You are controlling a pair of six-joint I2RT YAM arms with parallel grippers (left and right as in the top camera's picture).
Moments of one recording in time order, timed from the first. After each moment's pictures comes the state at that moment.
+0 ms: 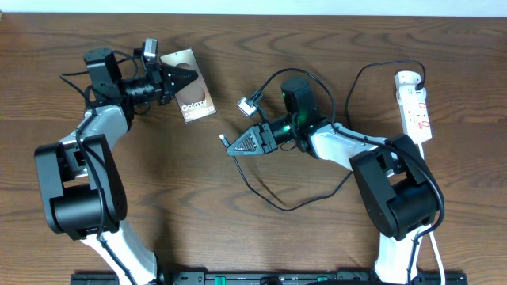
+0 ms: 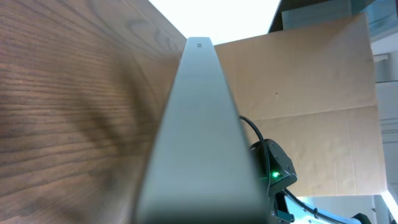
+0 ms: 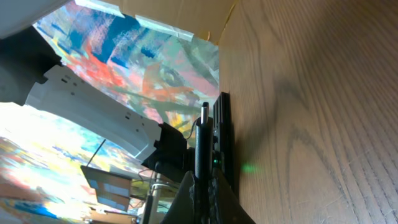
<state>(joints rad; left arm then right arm) 0.20 1.96 1.15 0.29 1.37 -0.82 0.49 2.04 1.10 0.35 -1.47 0.62</state>
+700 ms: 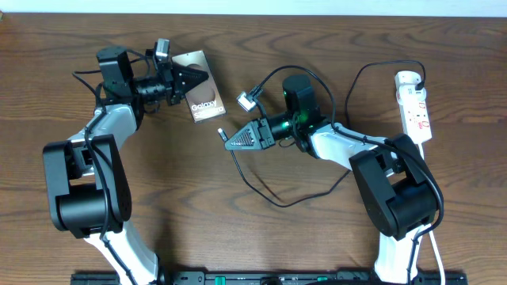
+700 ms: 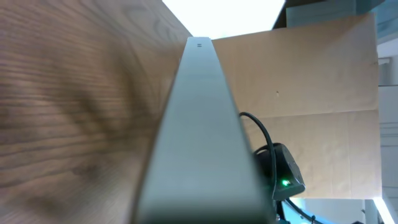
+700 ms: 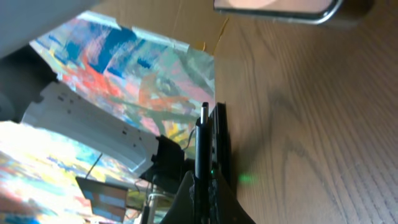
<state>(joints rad) 0.14 1.96 1.15 0.30 1.33 -0.89 0.49 2.04 1.10 0.48 -1.42 0.75</state>
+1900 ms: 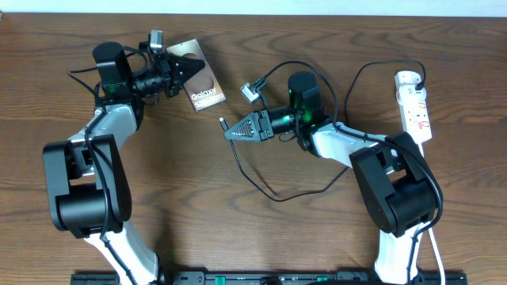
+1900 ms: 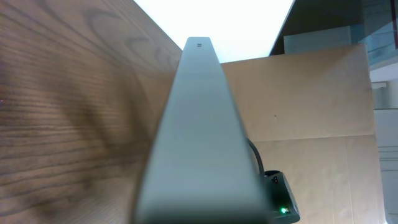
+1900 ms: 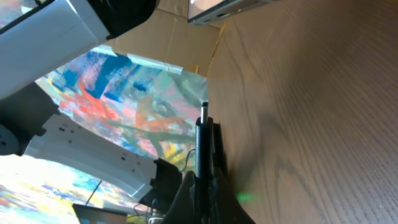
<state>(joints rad) 0.14 1.96 1.15 0.47 1.25 -1.07 0.47 2.05 1.10 0.63 -1.36 0.91</state>
